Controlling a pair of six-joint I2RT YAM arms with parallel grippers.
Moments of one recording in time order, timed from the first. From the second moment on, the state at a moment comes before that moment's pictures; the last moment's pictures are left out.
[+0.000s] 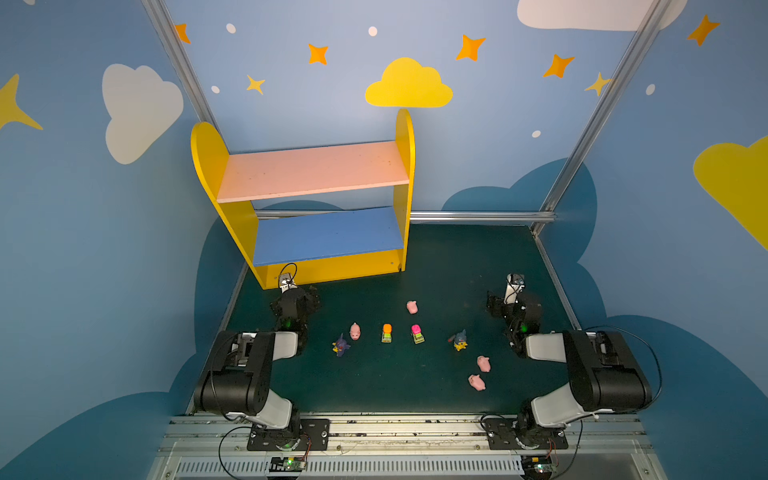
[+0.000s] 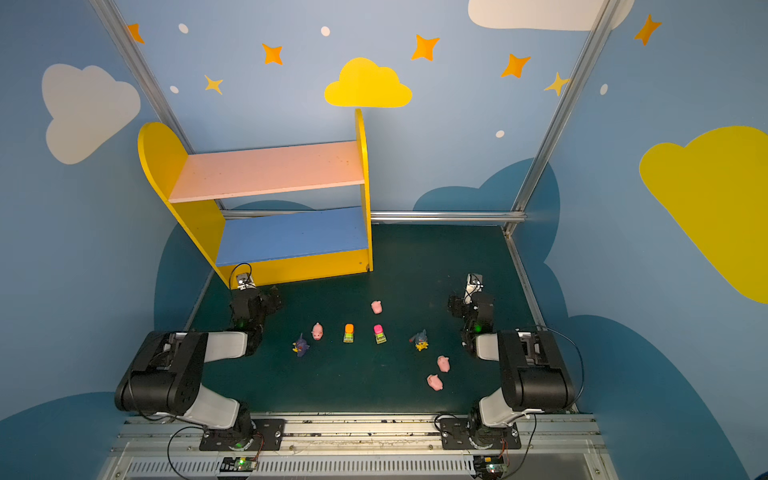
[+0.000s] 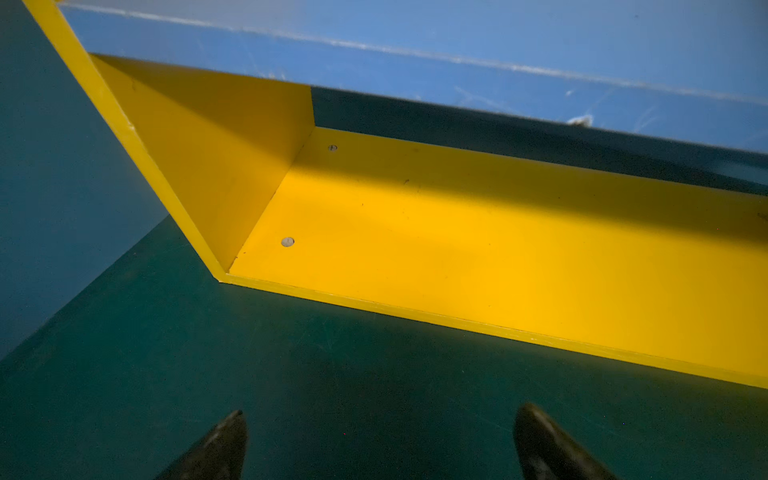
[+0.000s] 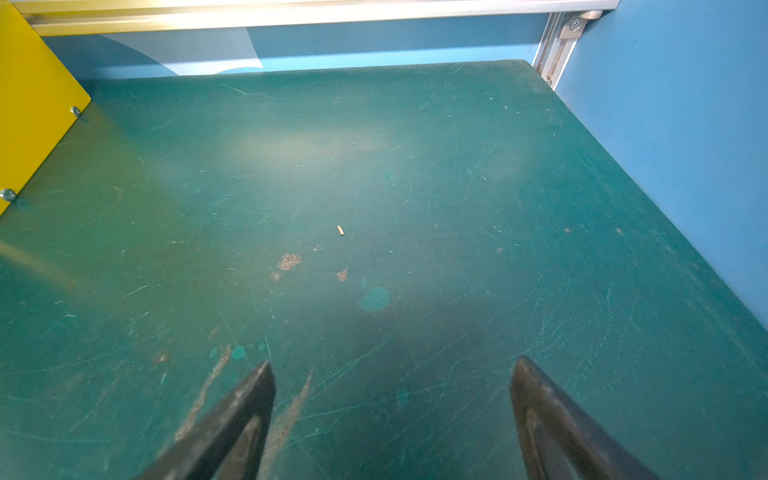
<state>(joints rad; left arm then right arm) -0.02 1.52 0.41 0.65 -0.31 -0.23 0.05 1.53 0.38 0.73 0.07 0.02</state>
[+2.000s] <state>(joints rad) -0.54 0.77 0.67 -0.77 -0.45 -0.83 0.95 1.68 1.11 -0.39 -0.05 0.63</state>
